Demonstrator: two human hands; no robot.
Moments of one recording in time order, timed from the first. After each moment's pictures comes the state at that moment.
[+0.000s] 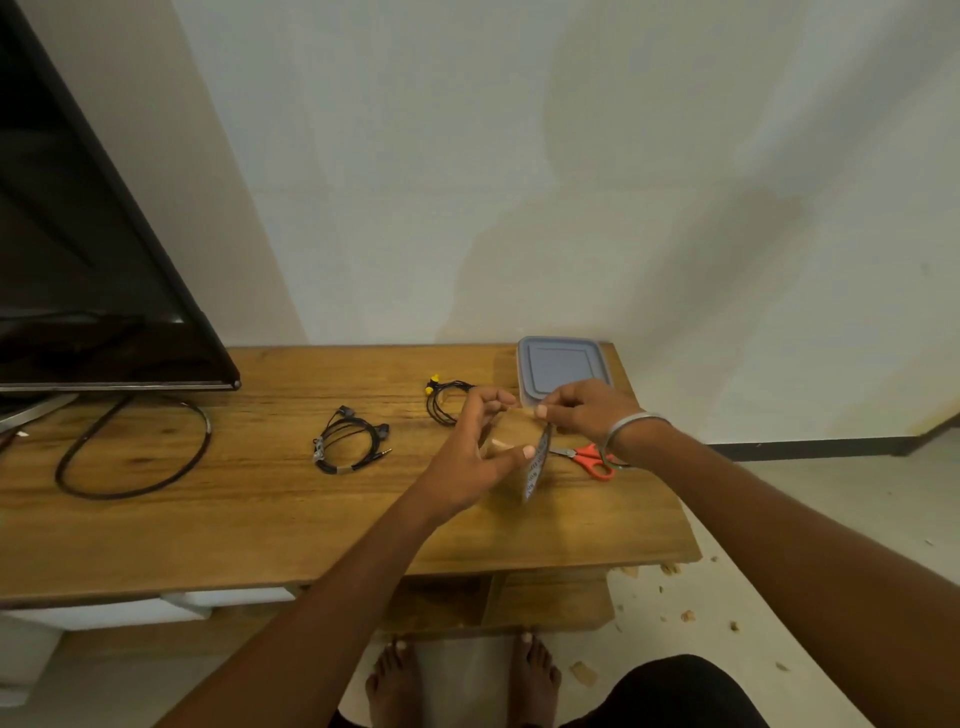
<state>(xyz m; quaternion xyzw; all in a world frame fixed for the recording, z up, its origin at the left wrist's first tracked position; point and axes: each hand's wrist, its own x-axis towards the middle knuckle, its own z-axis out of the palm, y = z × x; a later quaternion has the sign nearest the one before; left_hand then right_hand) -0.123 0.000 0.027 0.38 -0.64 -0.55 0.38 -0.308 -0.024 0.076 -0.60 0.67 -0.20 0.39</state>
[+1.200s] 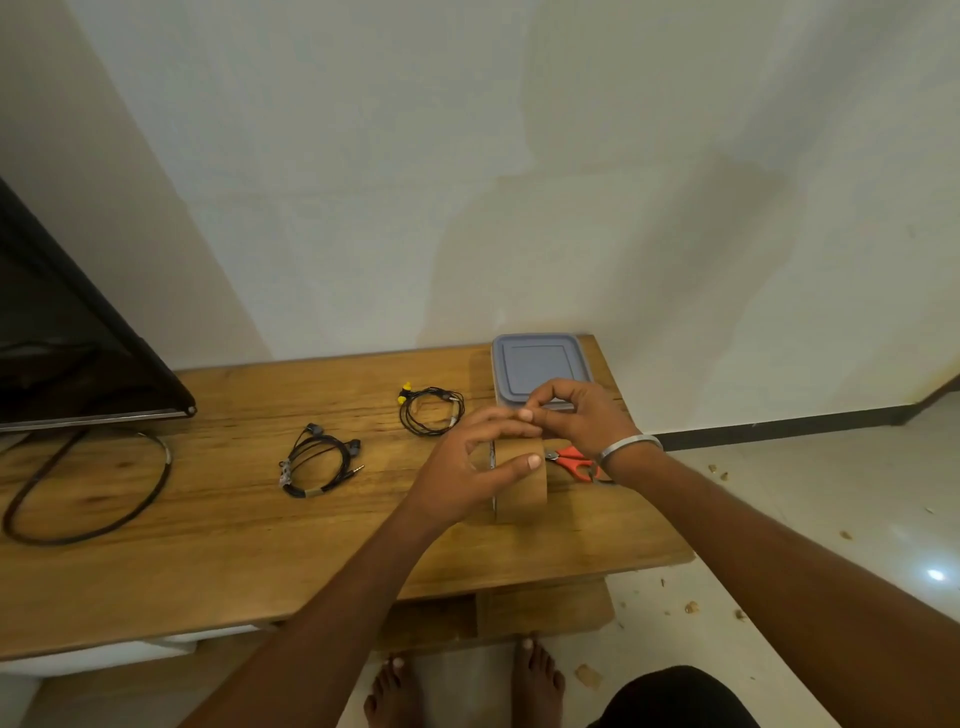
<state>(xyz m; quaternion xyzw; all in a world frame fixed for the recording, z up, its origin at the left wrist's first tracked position) -0.146 -0.012 0.018 0.36 -0.74 -0.44 0.37 -0.329 -0.020 0.044 -0.57 0.55 -0.40 0.45</state>
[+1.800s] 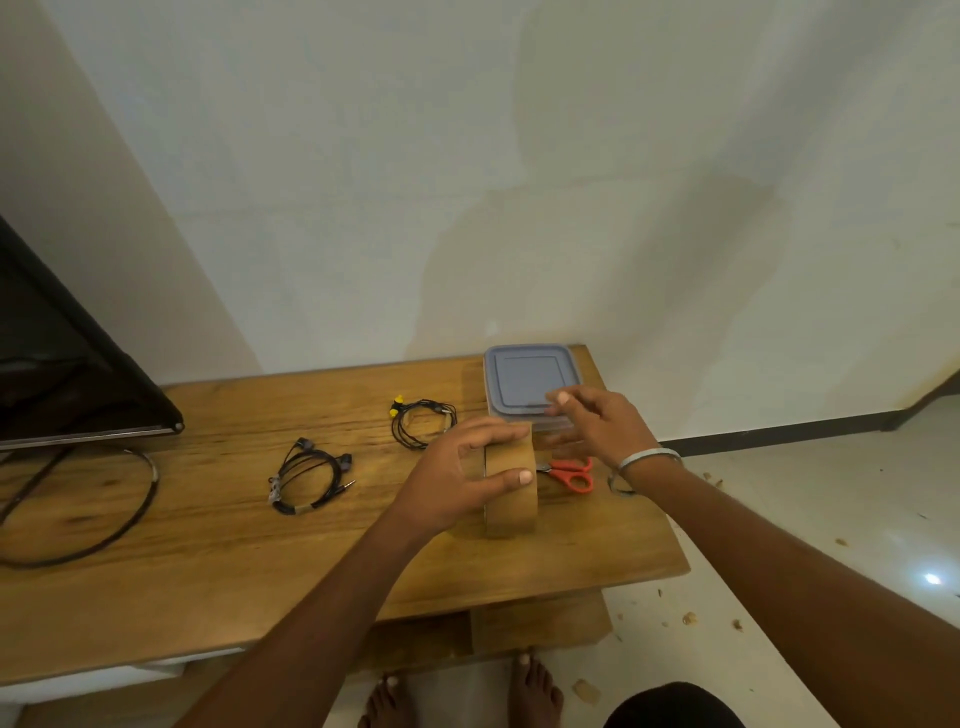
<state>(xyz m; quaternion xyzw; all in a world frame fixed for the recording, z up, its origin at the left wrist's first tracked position) -0.143 -0.018 0.027 0.36 -0.74 -0.44 0.34 -0.349 -0.015 0.048 -0.47 0.63 -0.41 0.46</state>
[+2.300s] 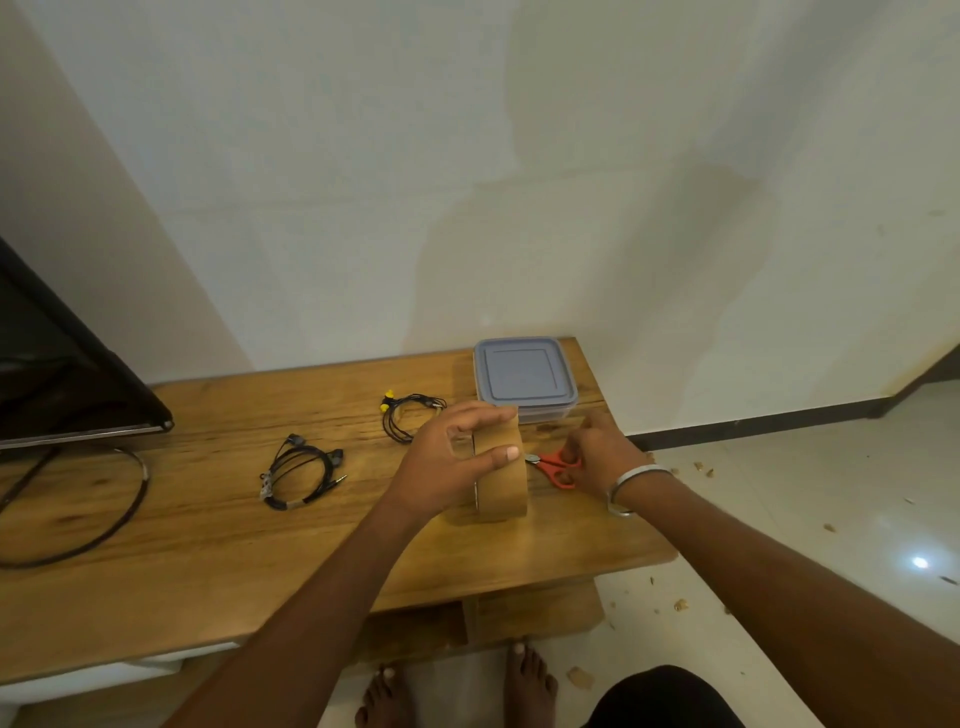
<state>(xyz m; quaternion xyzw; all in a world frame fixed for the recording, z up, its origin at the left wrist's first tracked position) -0.149 -0.020 0.030 0.39 -0.71 -0.45 0.38 -0.359 -0.009 0.020 -0.64 0.74 0.03 0.20</state>
